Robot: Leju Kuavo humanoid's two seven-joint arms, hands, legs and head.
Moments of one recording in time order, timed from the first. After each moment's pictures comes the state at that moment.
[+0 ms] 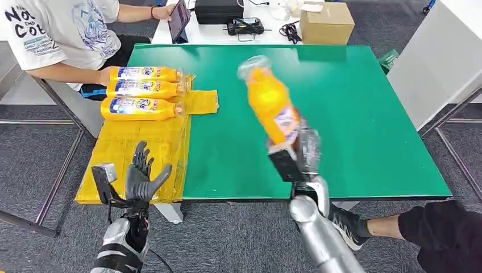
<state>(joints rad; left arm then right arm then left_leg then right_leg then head) -0.22 -0.23 -0.05 -1.08 0.05 -0.16 -0.48 -0.30 0.08 0.36 -1.22 0.54 -0.54 -0.37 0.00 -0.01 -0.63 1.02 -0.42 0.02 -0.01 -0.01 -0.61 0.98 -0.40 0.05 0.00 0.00</state>
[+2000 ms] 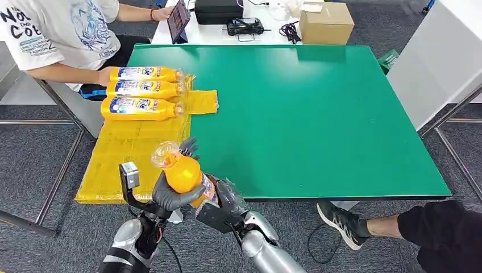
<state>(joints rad) -0.18 -0.15 -0.40 -1.22 0.18 -0.45 -0.43 -0.29 0.28 0.58 -0.80 0.59 -0.13 -0.51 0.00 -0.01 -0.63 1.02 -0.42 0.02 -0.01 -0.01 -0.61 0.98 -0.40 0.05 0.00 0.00</state>
